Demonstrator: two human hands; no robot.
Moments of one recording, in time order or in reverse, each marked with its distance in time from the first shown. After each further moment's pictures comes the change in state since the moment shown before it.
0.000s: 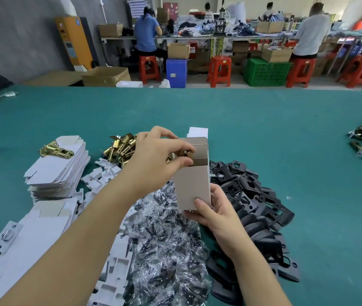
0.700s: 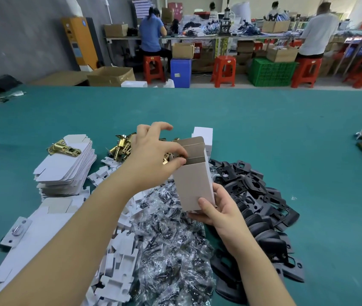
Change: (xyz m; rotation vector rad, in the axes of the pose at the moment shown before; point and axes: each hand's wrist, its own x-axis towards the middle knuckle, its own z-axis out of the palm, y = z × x) left_hand 0.001 -0.017 -0.007 0.221 -0.076 -0.036; right_hand -0.002 -0.002 0.004 -0.096 0.016 -0.003
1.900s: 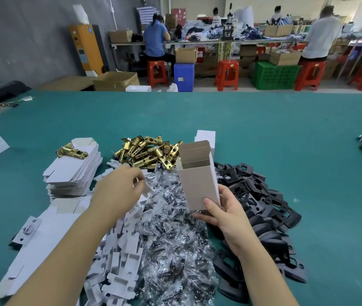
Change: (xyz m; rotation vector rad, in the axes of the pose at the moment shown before) left_hand -0.052 -0.063 0.017 0.213 -0.037 -0.323; right_hand 0.001 -0.002 -0.002 0.037 0.077 0.050
